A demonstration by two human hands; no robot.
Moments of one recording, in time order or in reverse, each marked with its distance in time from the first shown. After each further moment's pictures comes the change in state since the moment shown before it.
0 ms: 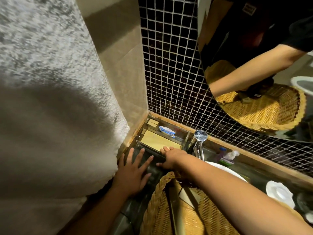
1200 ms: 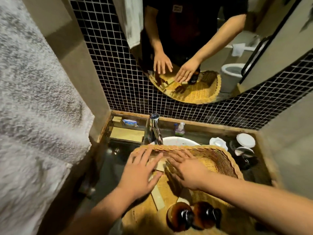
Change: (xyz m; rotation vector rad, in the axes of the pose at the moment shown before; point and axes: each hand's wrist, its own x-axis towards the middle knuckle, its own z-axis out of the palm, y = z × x) left_hand -0.081 0.128 -0.075 -0.100 0.157 0.408; right_hand -0.280 0.039 0.087 -0.080 0.310 0.028
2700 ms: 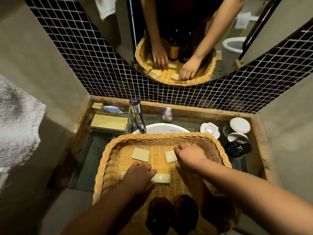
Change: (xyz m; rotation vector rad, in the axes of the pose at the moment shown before) left_hand 0.041 0.053 0.086 0.095 -0.376 0.186; right_hand 0.021 0.092 0.088 0.009 -0.057 0.165
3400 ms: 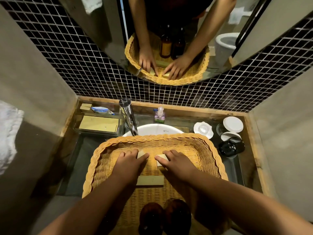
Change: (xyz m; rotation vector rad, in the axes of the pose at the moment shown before) left_hand 0.031 -0.026 0.000 -0.050 0.103 -0.223; right_hand -0.003 -0.013 0.035 0.028 0.097 -0.198
